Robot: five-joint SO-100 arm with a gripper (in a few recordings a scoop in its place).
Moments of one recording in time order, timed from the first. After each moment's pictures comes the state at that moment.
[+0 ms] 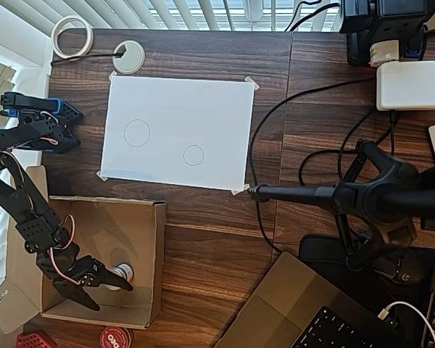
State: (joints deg) arm 63.8 69.3 98.7 5.3 -104.4
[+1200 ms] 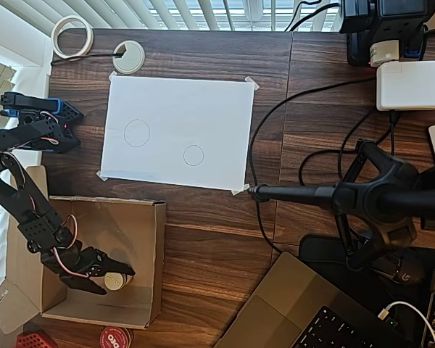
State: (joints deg) arm 63.6 68.3 98.7 14.9 -107.8
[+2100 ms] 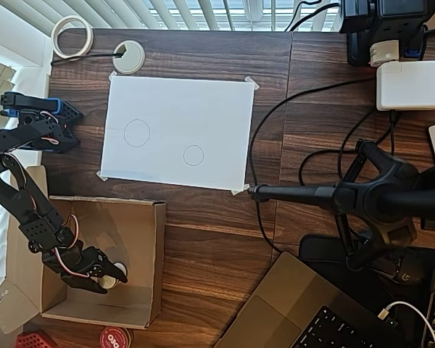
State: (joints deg) arm 63.5 68.2 98.6 14.8 -105.7
